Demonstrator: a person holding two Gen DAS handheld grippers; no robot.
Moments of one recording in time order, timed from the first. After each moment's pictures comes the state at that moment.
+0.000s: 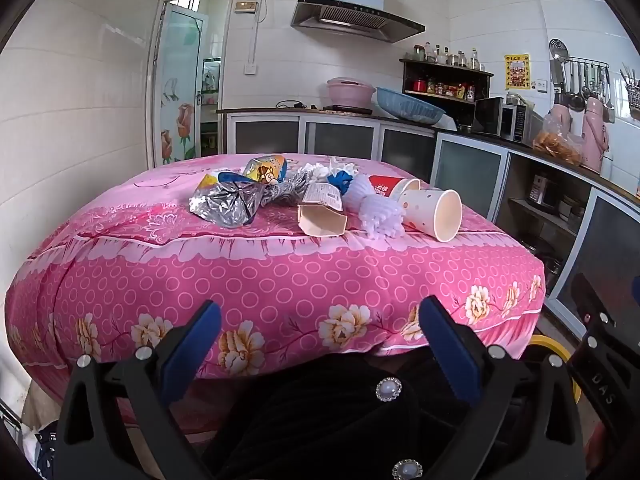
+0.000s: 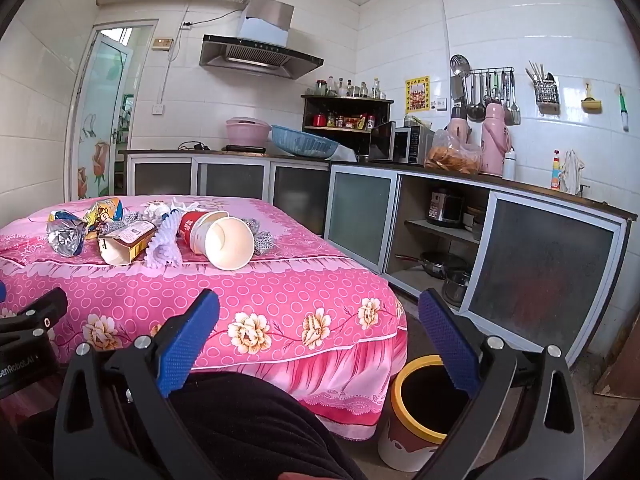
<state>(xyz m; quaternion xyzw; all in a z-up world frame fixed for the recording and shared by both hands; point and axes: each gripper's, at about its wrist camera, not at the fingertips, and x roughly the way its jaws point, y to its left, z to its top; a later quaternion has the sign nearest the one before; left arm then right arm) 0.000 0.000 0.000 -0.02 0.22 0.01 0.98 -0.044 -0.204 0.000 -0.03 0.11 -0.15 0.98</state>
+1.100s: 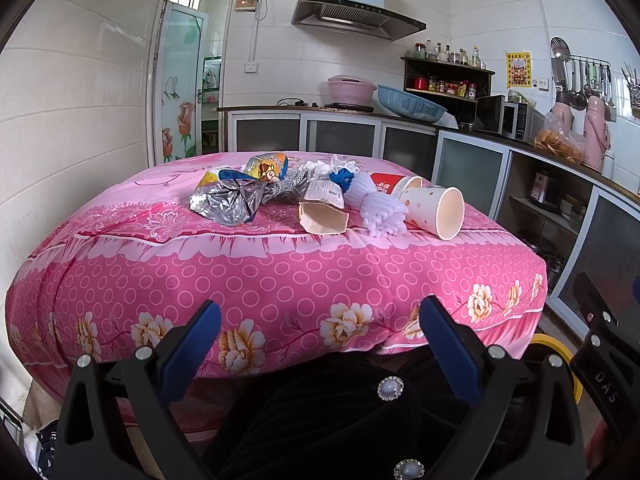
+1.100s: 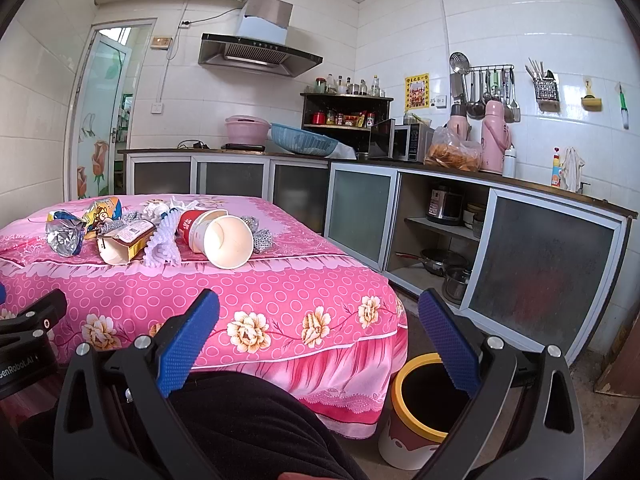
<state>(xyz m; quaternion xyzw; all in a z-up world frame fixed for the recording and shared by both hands) 0.000 0.001 0.000 -0.03 0.22 0.01 0.98 -0.043 -0.205 -0.001 -0.02 0.11 -0.15 0.98</state>
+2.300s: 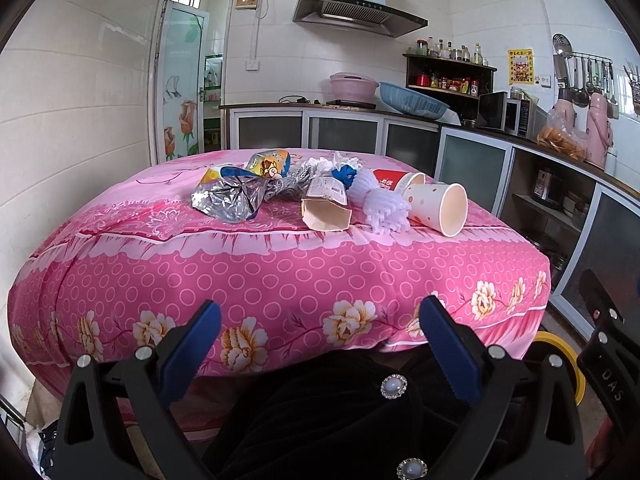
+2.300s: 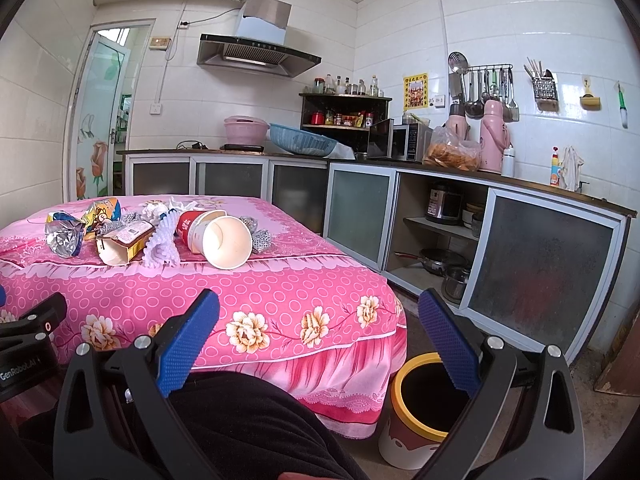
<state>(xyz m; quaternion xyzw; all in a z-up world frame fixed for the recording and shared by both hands) -0.005 0.001 -0.005 -0.03 0.22 0.01 0.97 -0.043 -0.205 -0.001 -0.02 0.11 -0.15 0.98</state>
